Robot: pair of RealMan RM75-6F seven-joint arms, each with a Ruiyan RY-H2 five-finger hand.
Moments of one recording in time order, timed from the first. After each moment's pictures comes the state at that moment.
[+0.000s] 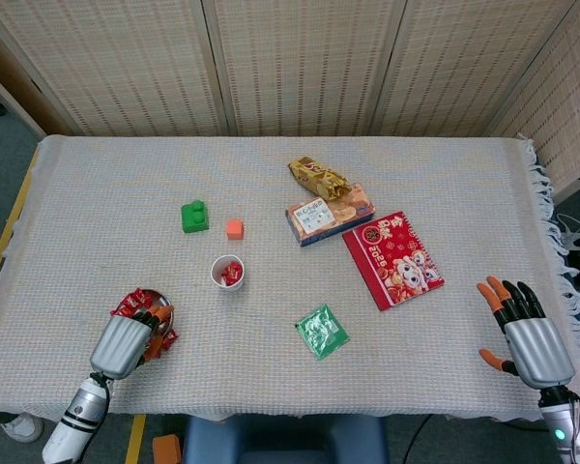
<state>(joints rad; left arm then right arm) -0.36 -1.49 0.12 -1.41 1.55 1.46 0.34 0.11 -1.11 -0.01 -1.62 -1.59 1.42 -0.10</state>
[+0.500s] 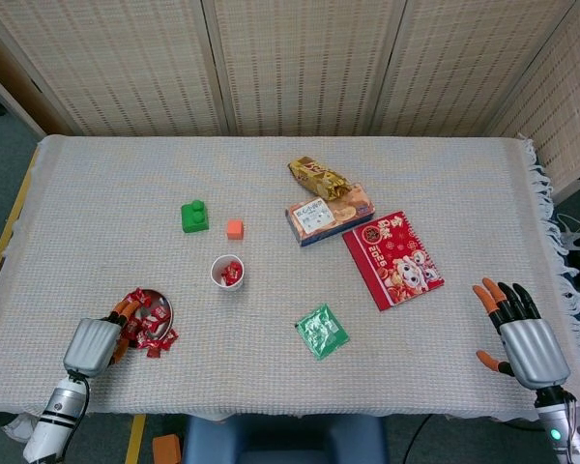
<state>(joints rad) -0.31 -1.51 0.07 -1.24 1.43 1.32 0.31 0.11 -1.12 -0.01 -1.62 -1.58 1.41 -0.12</state>
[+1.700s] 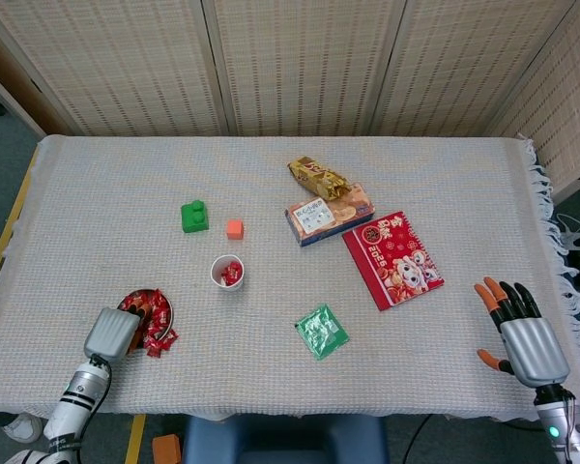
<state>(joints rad) -0.37 -1.56 0.01 -1.21 1.39 1.16 0.44 0.11 -1.12 0.00 -1.62 -1.56 1.40 -0.13</state>
